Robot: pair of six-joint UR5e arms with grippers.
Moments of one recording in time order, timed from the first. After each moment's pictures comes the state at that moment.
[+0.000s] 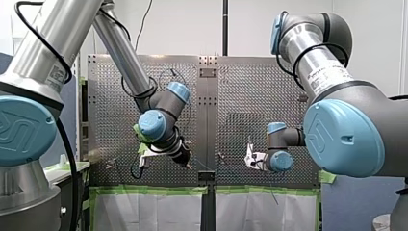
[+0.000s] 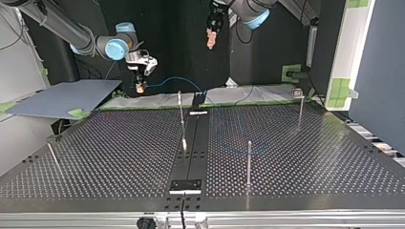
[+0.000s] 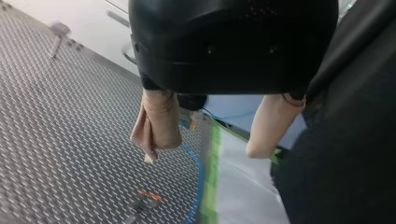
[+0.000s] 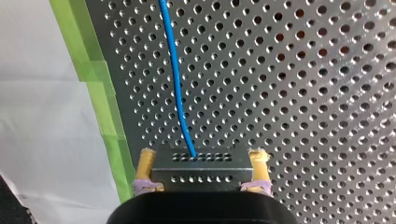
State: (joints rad) left arm -0.79 -1.94 -2.20 -2.73 -1.97 -2.00; right arm 1.92 -0.72 1.76 -0.76 1.49 1.72
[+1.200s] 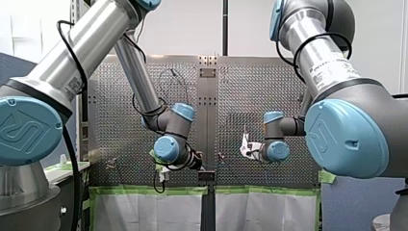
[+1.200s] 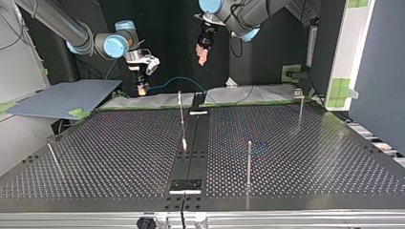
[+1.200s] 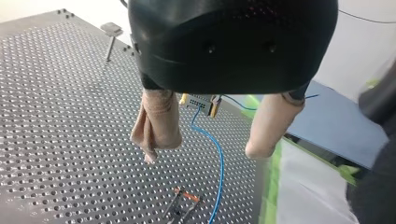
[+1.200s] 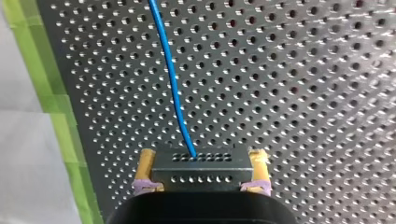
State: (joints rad) left arm -0.74 -2.15 -2.08 -2.41 -1.92 -2.07; right arm 1.95 -0.83 1.80 -0.76 1.48 1.72
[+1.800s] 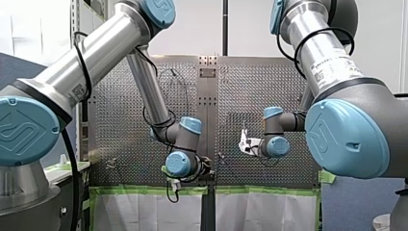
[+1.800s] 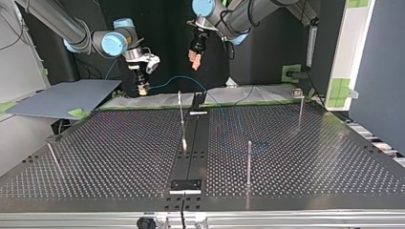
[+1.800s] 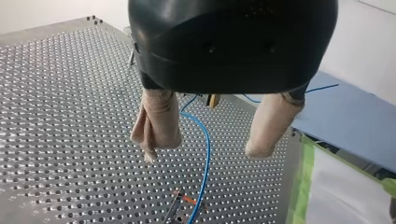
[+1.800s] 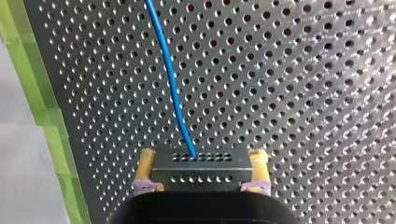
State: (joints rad) left arm -0.77 -2.29 -2.00 -2.27 -1.97 -2.13; right arm 1.96 -0.87 1.82 -0.75 1.45 1.72
